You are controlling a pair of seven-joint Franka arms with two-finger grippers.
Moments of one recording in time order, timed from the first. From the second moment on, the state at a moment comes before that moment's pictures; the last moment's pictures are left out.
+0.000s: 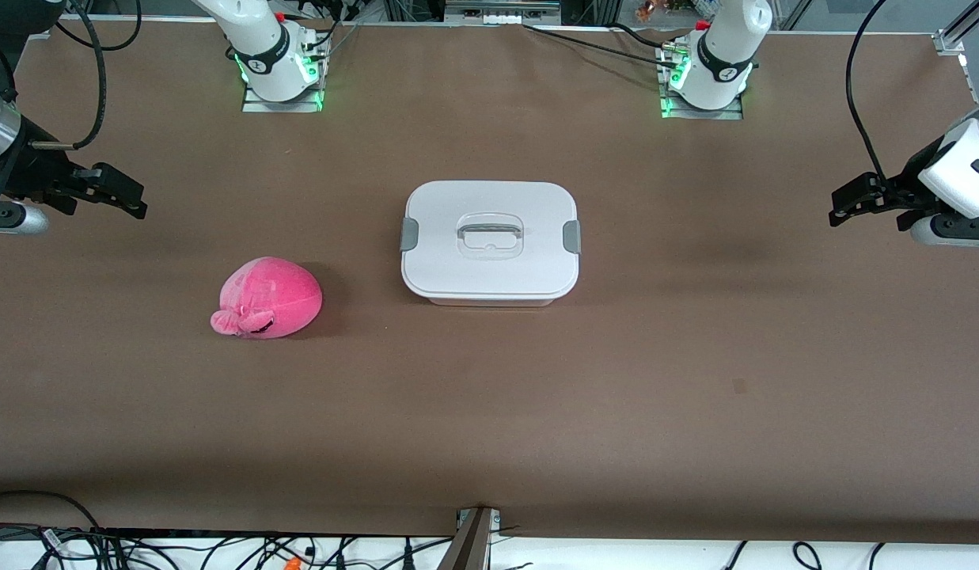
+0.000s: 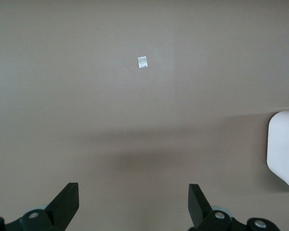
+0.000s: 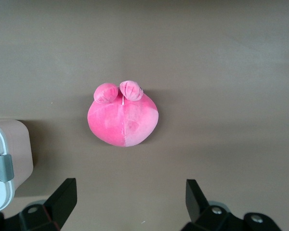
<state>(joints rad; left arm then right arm) -0.03 0.04 0.03 -1.64 -0.01 1.65 0.03 0.07 0.08 0.00 -1.50 -0.02 1.58 0.12</state>
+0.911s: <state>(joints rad) -0.04 0.04 0.03 -1.63 0.00 1.64 0.03 0.07 0.08 0.00 -1.50 -0.02 1.58 0.12</state>
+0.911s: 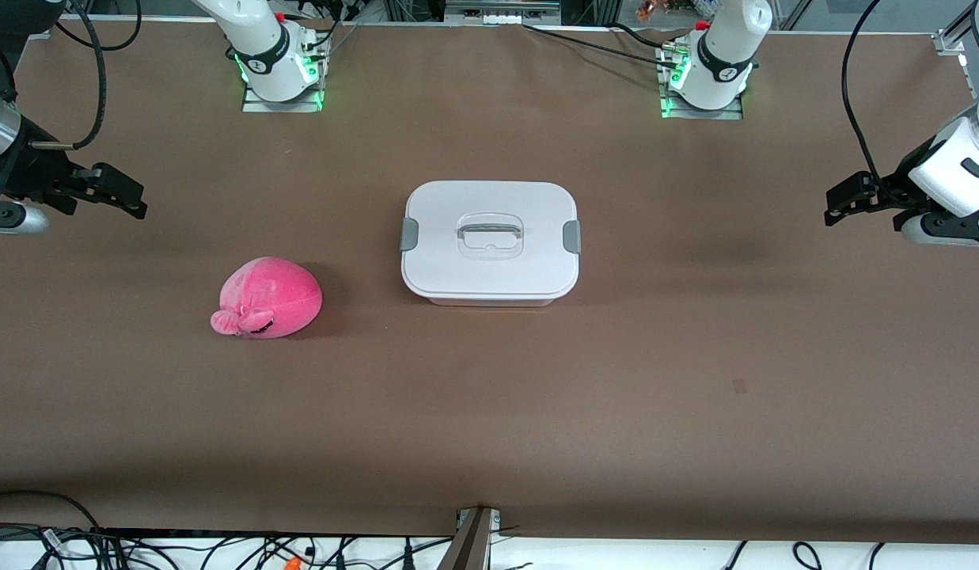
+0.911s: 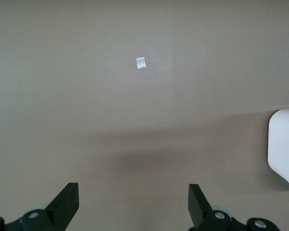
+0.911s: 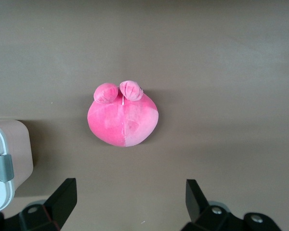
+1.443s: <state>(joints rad) -0.05 0.04 0.02 -1.63 0.00 1.54 0.04 0.07 0.08 0.00 -1.50 -0.02 1.58 0.12</state>
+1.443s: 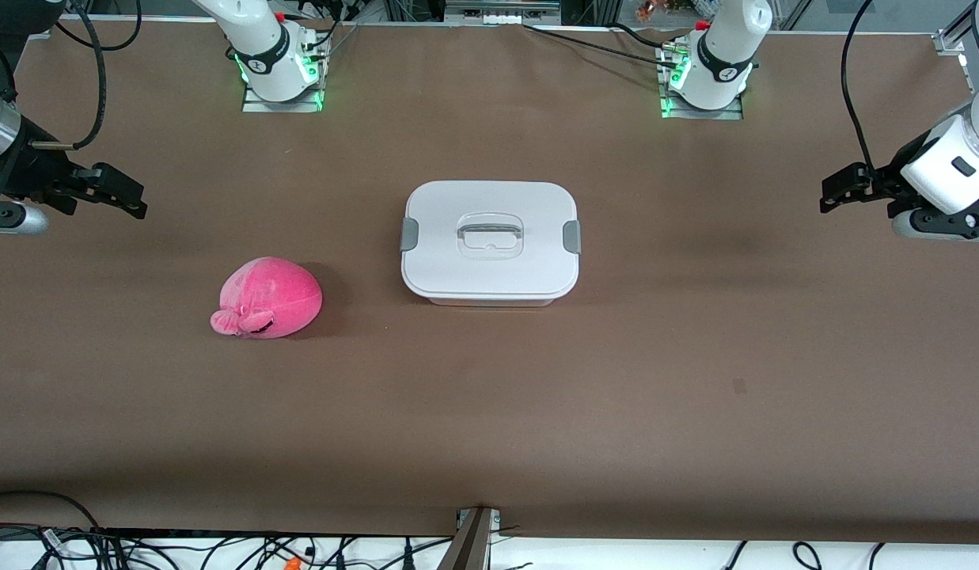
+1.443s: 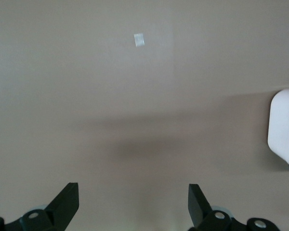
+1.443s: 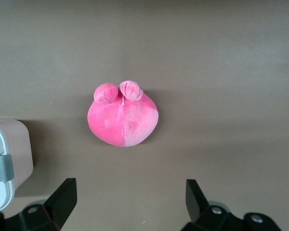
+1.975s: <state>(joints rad) -0.09 0.08 -0.15 -1.63 -0.03 1.39 0.11 0.07 0.08 0.00 -1.50 -0.02 1.58 0.12</state>
